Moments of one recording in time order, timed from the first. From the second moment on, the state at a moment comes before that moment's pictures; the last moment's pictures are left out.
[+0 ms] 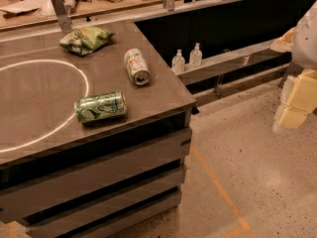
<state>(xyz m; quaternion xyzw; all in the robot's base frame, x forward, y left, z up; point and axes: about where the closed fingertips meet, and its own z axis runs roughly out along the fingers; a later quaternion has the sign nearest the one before) 0.438 -0.216 0.978 -0.60 0.78 -0.04 0.16</state>
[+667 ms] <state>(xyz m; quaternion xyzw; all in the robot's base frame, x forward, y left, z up) 0.467 -0.179 0.974 -0.64 0.75 -0.02 0.18</state>
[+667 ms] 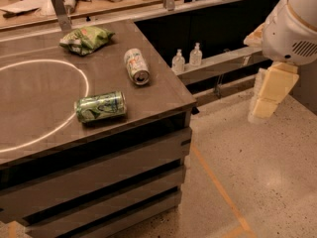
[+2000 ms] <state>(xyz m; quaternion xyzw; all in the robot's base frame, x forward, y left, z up) 0.537 0.029 0.932 -0.75 0.63 -0.01 0.17</state>
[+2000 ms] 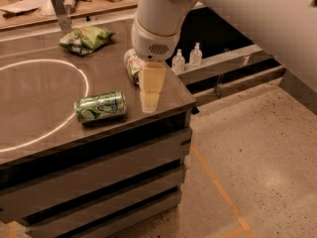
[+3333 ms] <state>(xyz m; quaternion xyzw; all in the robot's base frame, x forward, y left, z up) 0.512 0.149 0.889 -0.77 0.63 -0.04 0.11</state>
